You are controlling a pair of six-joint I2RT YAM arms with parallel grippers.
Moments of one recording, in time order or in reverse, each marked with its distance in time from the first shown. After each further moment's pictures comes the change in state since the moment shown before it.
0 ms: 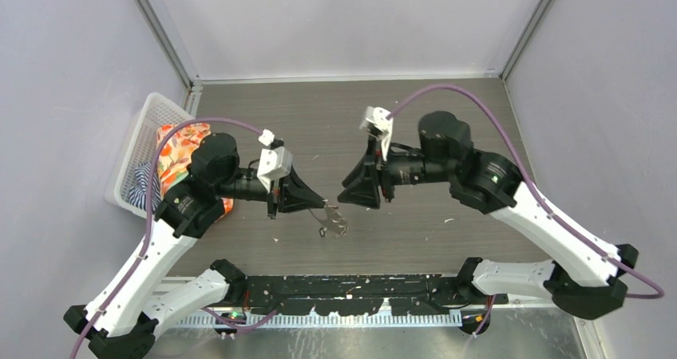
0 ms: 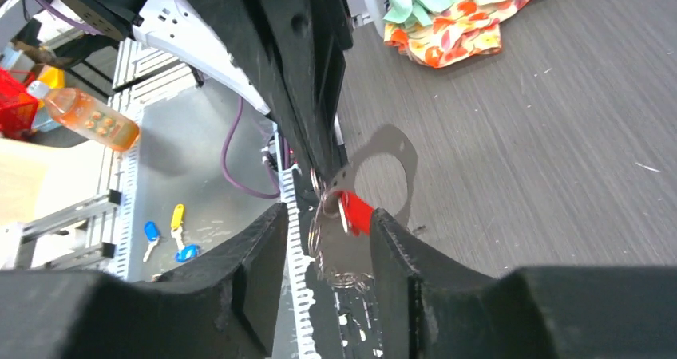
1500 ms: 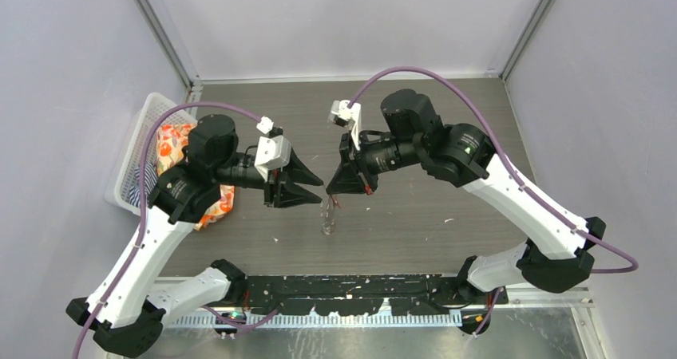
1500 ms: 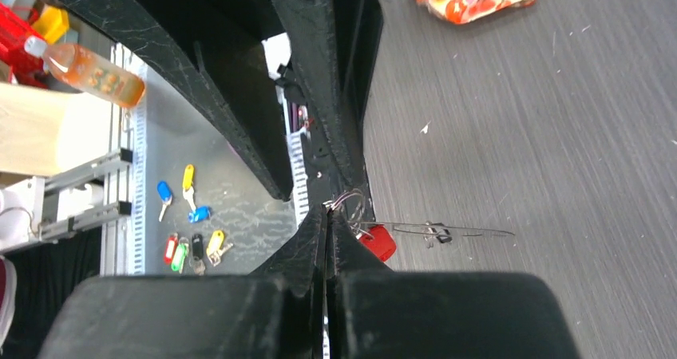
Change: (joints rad) left arm 0.040 0.094 0.177 -0.094 0.039 0.051; right arm 0.009 0.176 0.237 -0.206 -0.034 -0.064
